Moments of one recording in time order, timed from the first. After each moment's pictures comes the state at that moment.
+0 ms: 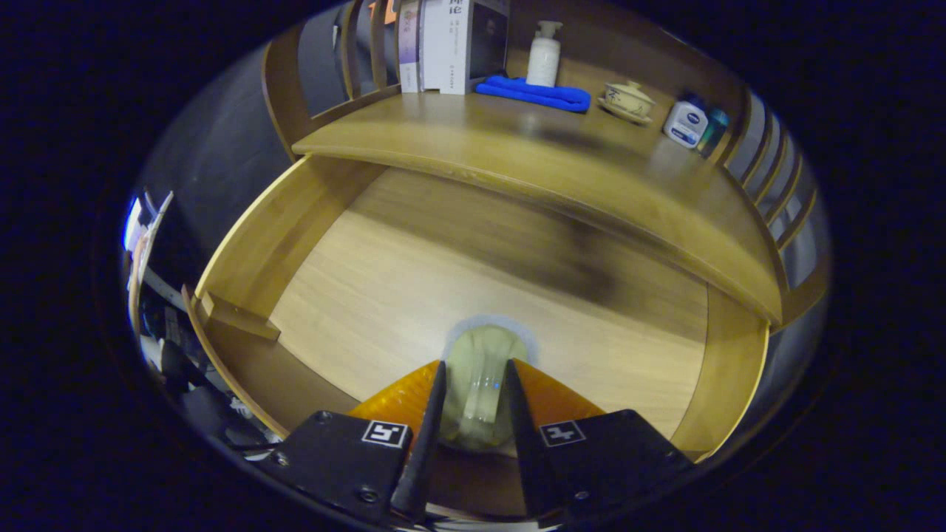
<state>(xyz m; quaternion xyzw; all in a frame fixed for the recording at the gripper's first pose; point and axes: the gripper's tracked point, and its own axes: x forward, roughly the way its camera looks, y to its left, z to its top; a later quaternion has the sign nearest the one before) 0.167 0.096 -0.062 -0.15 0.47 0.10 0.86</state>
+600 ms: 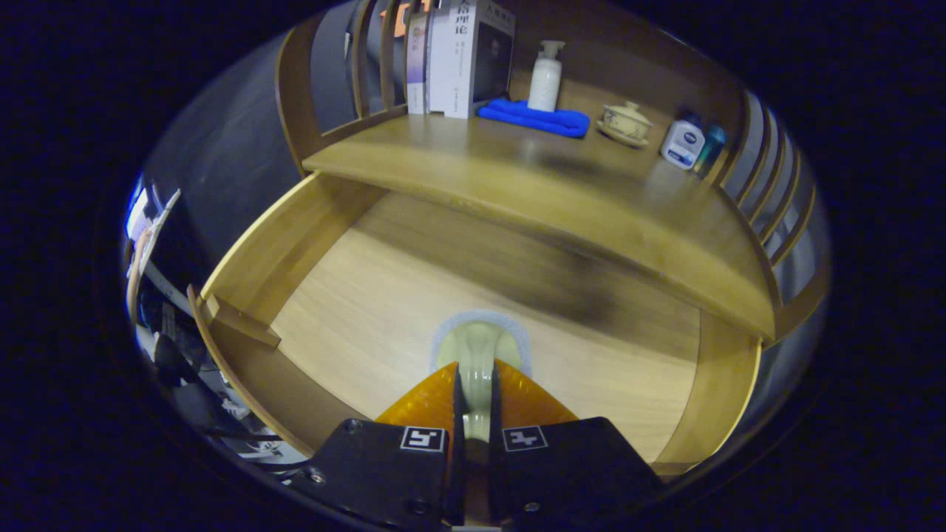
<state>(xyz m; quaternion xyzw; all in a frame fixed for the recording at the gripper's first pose) 0.178 0.097 -0.030 -0.16 0.41 0.12 0.89</state>
